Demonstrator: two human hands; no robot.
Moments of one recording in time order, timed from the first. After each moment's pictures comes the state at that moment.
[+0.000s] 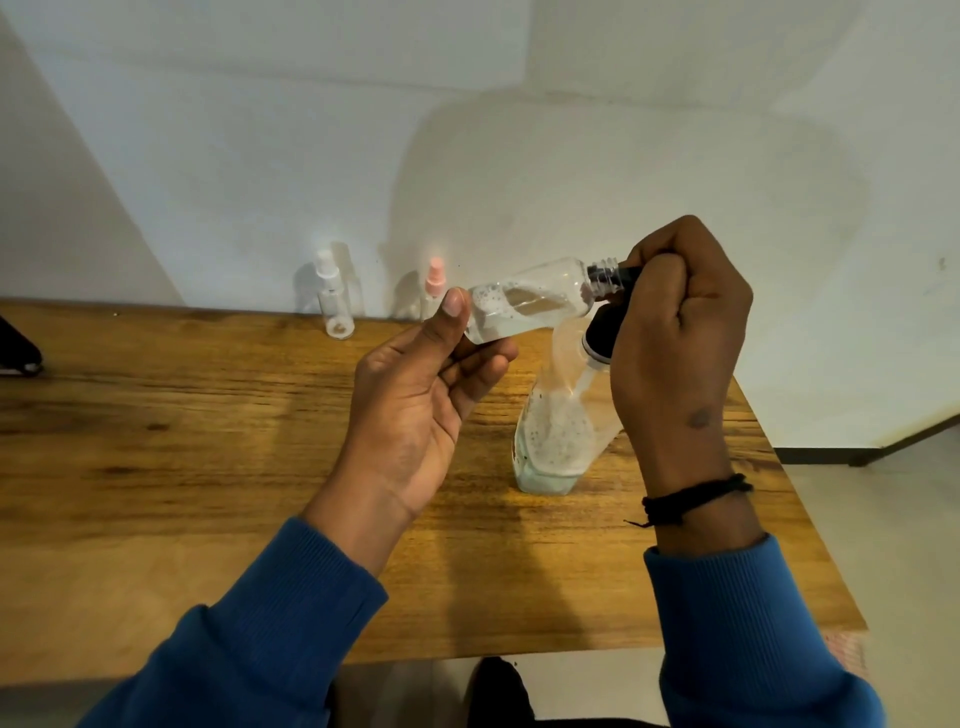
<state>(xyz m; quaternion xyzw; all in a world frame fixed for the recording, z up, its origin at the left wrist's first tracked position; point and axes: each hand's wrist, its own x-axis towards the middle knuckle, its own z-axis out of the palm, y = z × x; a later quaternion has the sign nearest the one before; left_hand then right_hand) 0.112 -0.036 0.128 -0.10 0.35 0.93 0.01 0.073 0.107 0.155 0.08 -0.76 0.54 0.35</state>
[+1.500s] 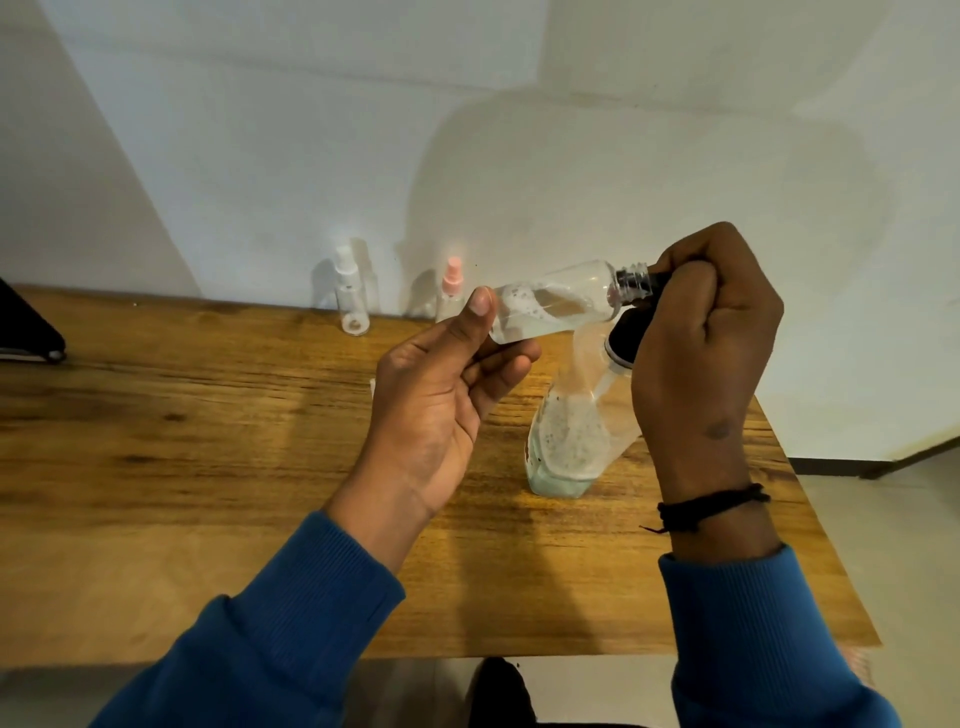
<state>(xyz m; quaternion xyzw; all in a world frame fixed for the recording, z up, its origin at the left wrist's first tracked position) 0.111 -0.036 0.130 -0.10 0.36 0.93 0.02 0.075 0.104 0.156 0.07 -0.76 0.54 0.37</state>
